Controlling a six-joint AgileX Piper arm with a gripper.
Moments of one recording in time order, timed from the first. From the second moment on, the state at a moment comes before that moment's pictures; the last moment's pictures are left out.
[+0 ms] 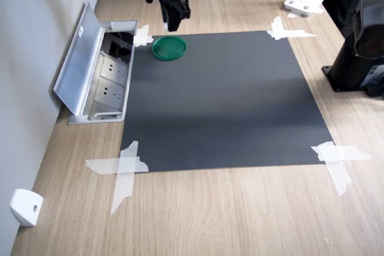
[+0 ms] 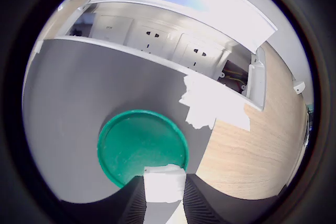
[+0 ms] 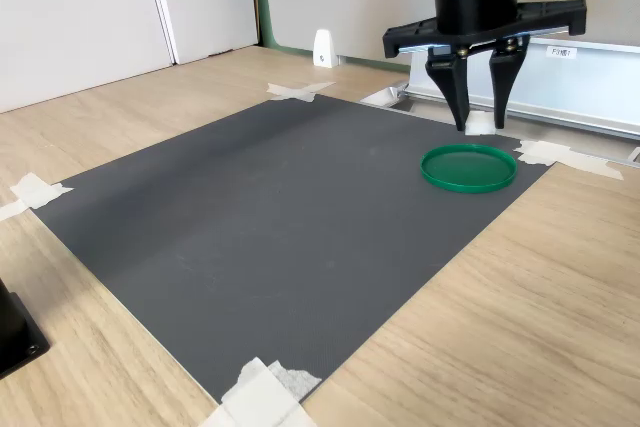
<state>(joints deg) -19.5 109.4 -84.9 -3.3 49.3 -36.8</state>
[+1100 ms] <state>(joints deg) -17.5 110.5 -89.2 -2.9 51.7 -36.8</state>
